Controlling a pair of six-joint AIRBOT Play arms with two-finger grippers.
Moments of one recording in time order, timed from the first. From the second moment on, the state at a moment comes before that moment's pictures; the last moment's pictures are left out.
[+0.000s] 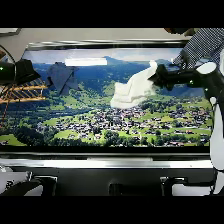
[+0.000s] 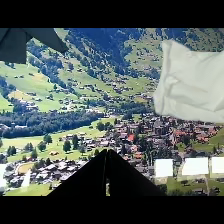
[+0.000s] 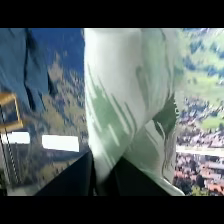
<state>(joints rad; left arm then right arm) -0.06 -1.19 1.71 1.29 -1.42 -1.77 -0.13 -1.58 1.58 -0.72 1.14 1.60</state>
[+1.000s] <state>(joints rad) -0.06 -1.23 1.71 1.30 -1.36 -1.77 -0.73 -1.56 1.60 -1.05 1.15 1.74</state>
